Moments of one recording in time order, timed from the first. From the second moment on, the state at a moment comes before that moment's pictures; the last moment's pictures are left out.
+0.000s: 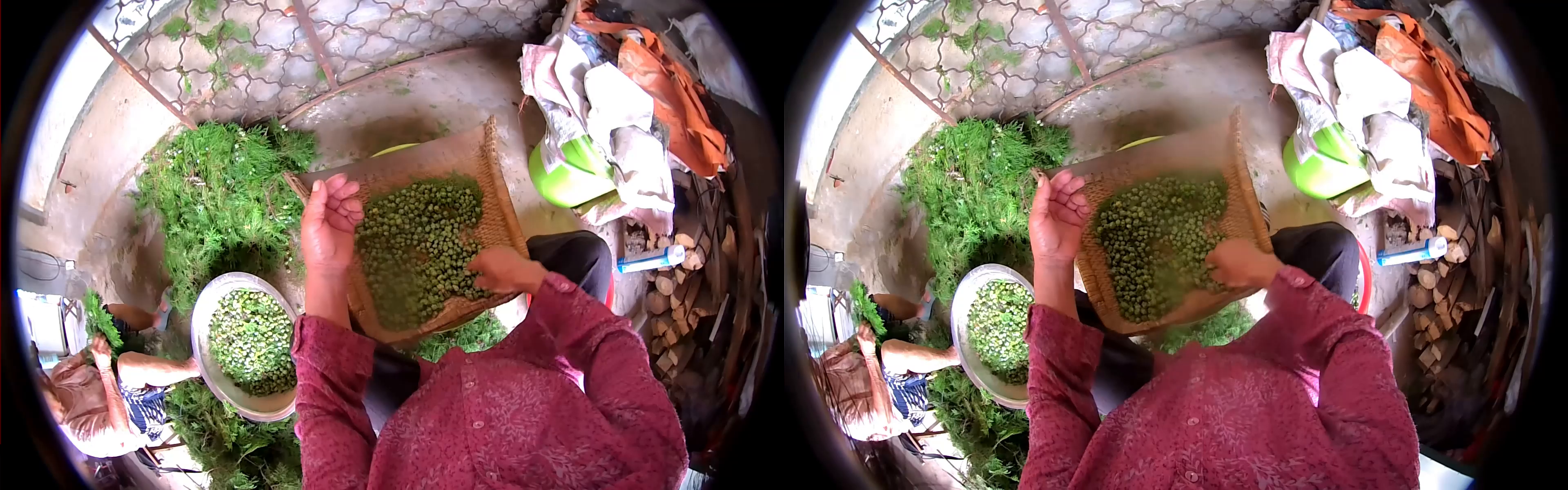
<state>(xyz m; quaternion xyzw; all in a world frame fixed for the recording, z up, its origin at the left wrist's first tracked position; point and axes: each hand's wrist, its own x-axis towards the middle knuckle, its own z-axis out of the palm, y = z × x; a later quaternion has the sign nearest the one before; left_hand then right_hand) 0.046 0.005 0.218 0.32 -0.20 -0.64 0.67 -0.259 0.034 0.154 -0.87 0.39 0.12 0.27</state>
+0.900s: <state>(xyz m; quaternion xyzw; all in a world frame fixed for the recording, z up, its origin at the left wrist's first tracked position) -0.043 0.039 0.033 0.77 -0.44 -0.36 0.28 -0.265 -0.114 0.237 -0.87 0.37 -0.26 0.20</state>
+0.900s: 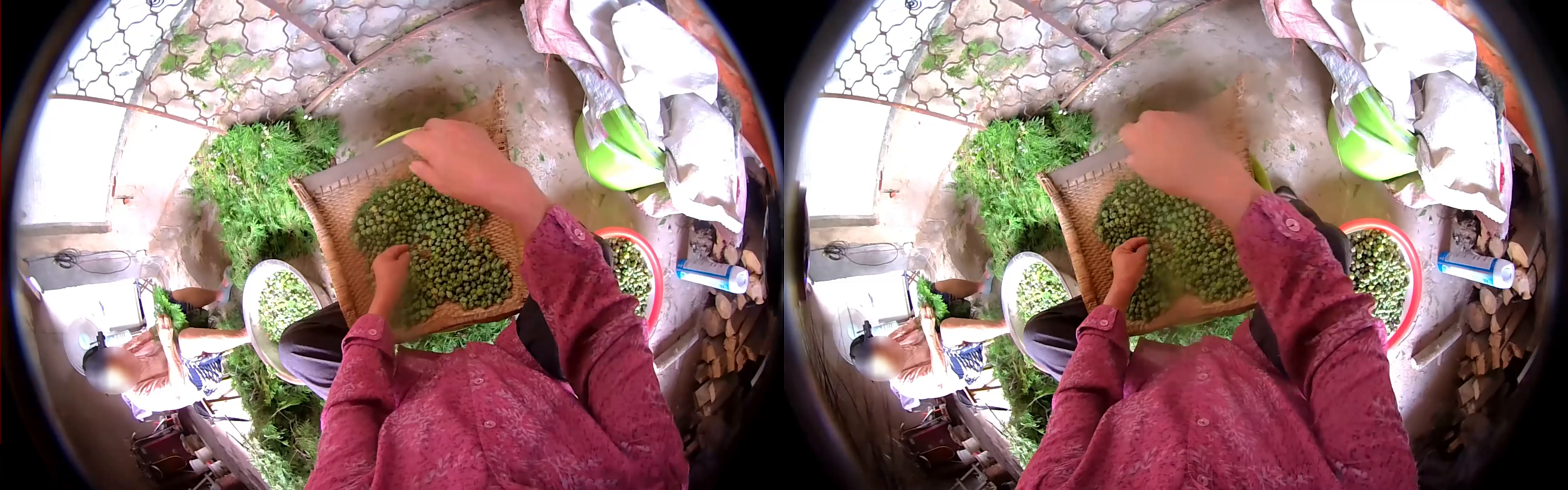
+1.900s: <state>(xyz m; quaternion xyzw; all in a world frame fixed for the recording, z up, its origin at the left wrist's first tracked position) -0.052 0.012 0.038 0.82 -0.55 -0.15 -0.01 -0.254 -0.111 0.249 -0.87 0.38 -0.21 0.23</state>
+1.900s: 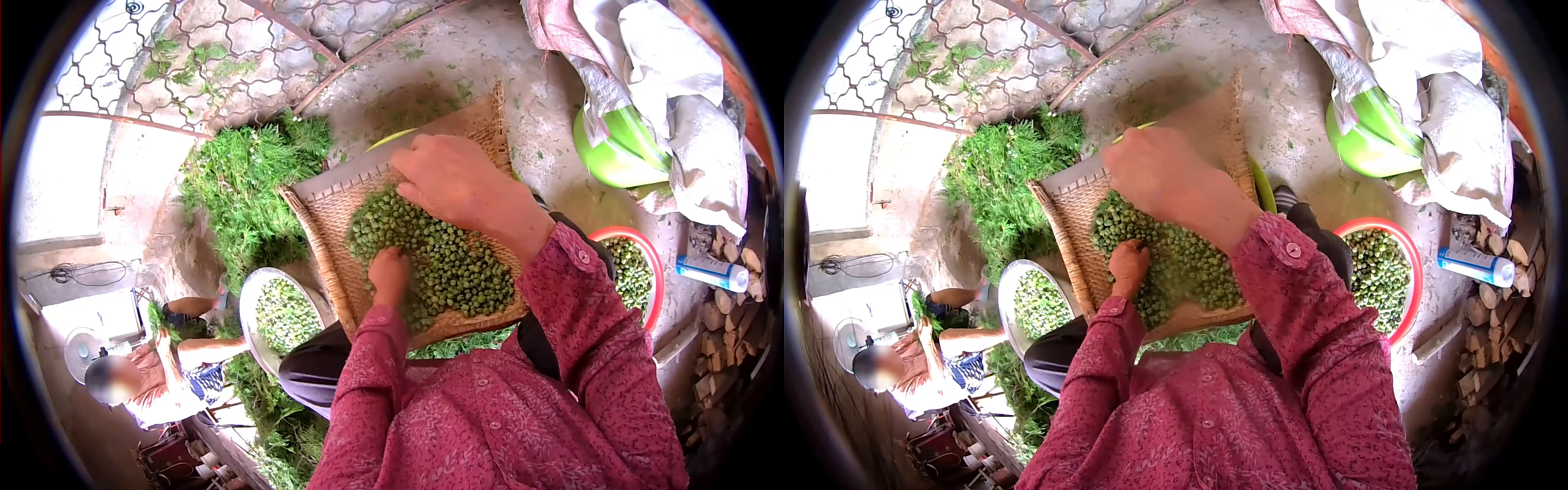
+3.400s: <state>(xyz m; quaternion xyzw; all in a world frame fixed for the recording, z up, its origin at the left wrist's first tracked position) -0.072 0.023 0.029 0.74 -0.64 -0.21 0.02 -0.248 -0.121 0.248 -0.87 0.39 -0.16 0.23</state>
